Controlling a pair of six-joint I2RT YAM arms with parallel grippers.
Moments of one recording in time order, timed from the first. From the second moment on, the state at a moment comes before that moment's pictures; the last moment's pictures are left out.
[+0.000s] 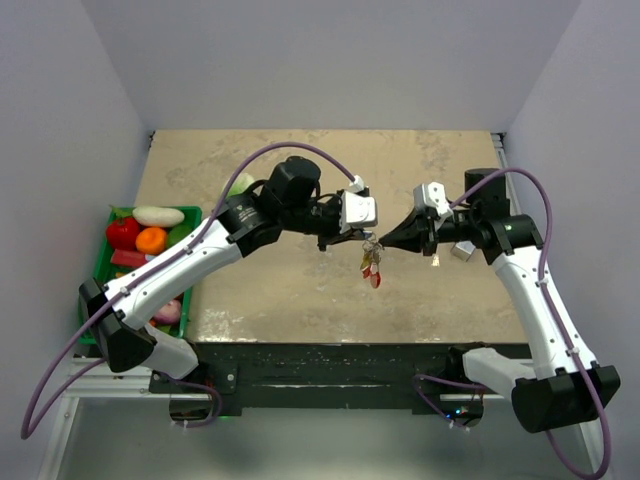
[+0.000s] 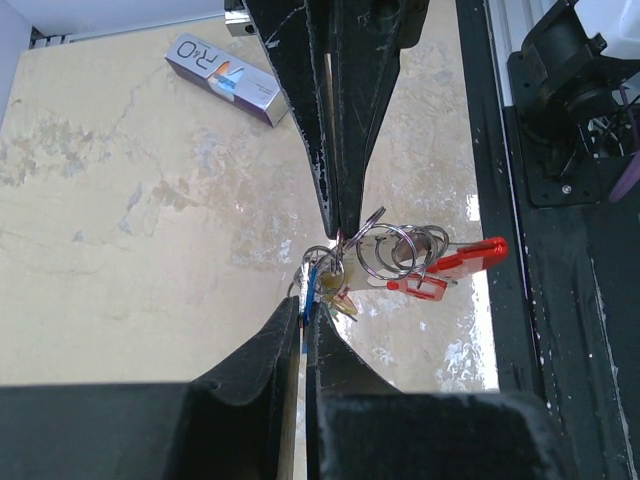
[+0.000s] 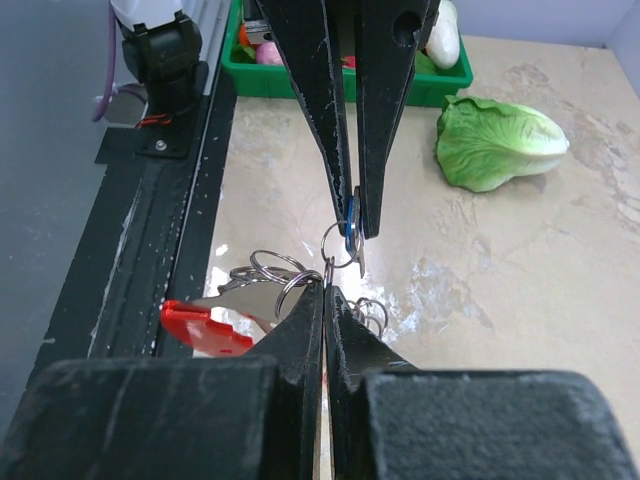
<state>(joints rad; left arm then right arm) -0.88 1.45 1.51 -0.55 0.52 0.48 0.17 1.10 1.17 -0.82 -1.30 -0.84</state>
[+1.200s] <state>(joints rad) -0.96 1.44 1.51 -0.65 0.36 0.67 0.17 1.14 1.11 -0.65 -1.30 -0.60</state>
